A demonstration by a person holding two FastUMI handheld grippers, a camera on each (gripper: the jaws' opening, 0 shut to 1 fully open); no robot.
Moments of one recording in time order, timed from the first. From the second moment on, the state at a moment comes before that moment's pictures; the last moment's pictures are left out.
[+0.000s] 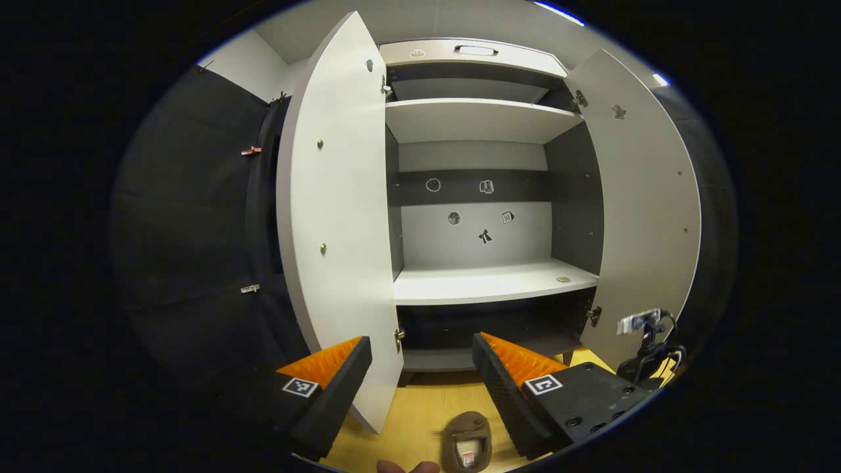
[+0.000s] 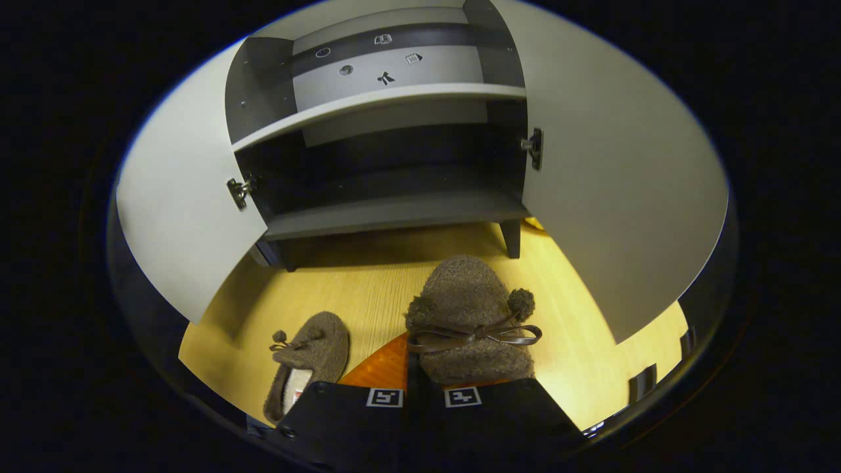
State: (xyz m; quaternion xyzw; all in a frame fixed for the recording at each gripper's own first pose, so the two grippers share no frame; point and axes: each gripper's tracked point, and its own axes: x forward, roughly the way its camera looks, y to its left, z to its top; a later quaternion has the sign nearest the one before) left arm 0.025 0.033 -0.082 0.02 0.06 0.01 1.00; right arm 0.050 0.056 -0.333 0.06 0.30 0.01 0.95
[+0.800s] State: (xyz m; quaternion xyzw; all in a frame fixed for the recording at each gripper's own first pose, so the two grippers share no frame) left arm 0.025 0.010 -0.059 0.00 0.04 -0.01 1.00; right arm 0.198 0.059 -0.090 0.05 0.19 0.05 0.98
